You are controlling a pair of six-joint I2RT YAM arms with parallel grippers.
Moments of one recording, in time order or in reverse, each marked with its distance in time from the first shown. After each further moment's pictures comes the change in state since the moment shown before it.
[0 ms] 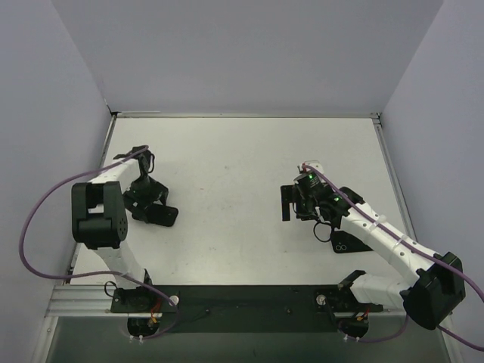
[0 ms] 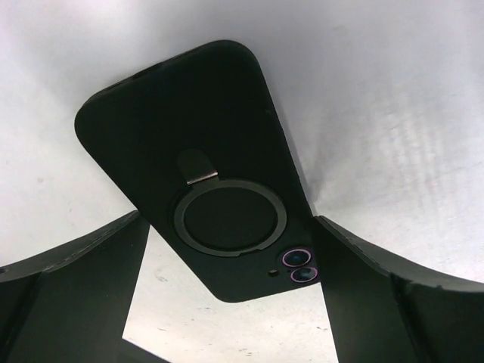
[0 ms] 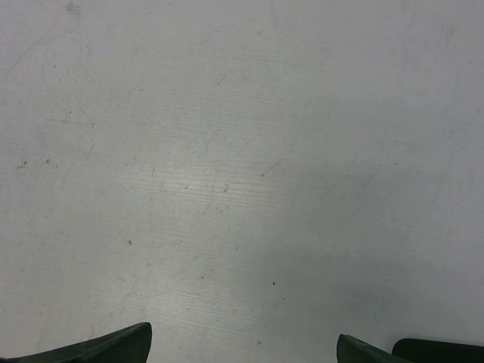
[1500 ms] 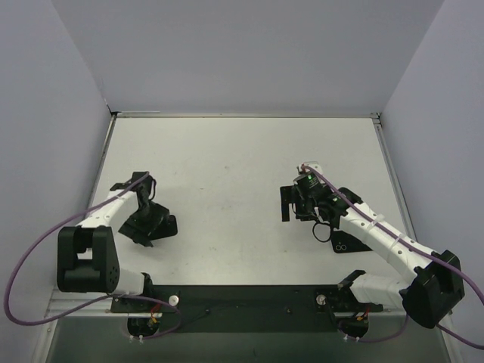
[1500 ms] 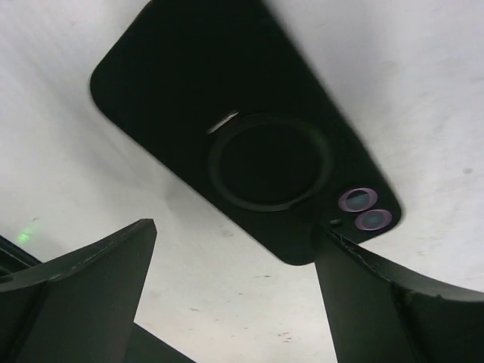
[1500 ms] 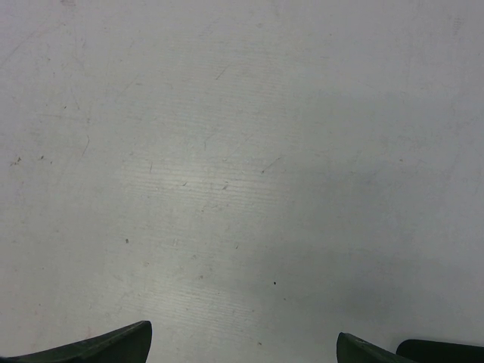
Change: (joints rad) left arm -0.050 -0.279 -0.238 -0.024 -0.002 -0.096; right arm -0.001 0.008 -0.021 0.020 -0.002 0.000
